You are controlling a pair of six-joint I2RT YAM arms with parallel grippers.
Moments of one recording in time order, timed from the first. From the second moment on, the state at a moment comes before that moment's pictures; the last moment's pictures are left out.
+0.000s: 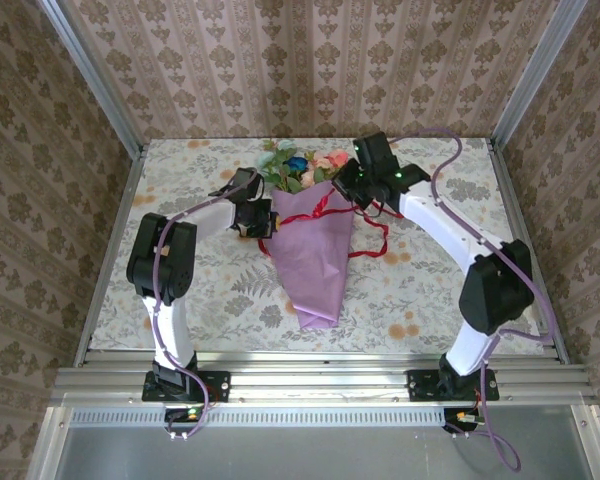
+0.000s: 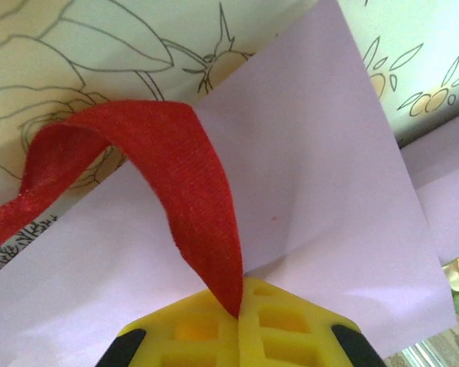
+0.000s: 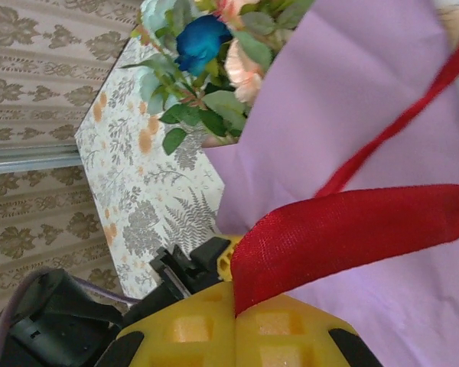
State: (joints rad) left arm -0.39 1.97 1.30 -0.38 0.33 -1.79; right arm 0.43 1.74 1.56 -0.57 -0.13 1.15
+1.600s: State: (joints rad) left arm -0.46 1.77 1.13 -0.31 0.41 -1.55; right arm 0.54 2.45 2.30 -1.17 -0.33 0.62
